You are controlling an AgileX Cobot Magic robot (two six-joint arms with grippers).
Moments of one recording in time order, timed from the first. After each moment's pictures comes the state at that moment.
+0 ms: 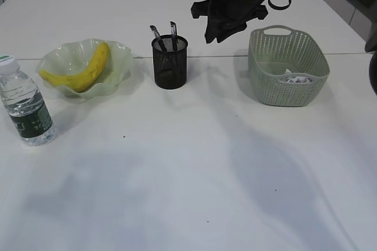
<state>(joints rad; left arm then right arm) -0.08 0.67 -0.72 -0.06 0.87 -0.15 0.30 2.45 -2.54 0.19 1.25 -0.01</state>
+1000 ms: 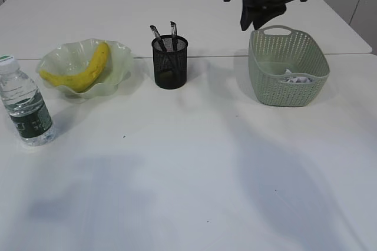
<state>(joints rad) -0.08 0.67 -0.72 -0.16 0.90 -0.17 0.27 2.21 -2.27 0.05 1.25 0.10</state>
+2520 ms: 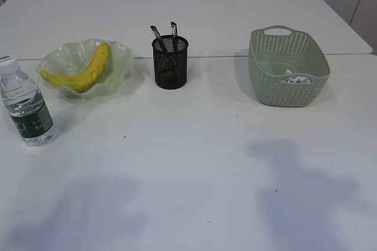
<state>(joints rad) -0.08 0.51 -0.72 -0.04 0.97 -0.20 0.27 1.00 -0.96 -0.20 1.13 0.17</state>
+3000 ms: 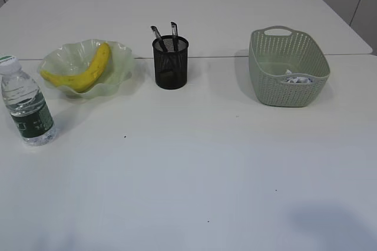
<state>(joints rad) -0.08 0.14 -0.72 0.00 1.13 -0.23 0.27 0.51 -0.96 -0.20 1.26 0.19</state>
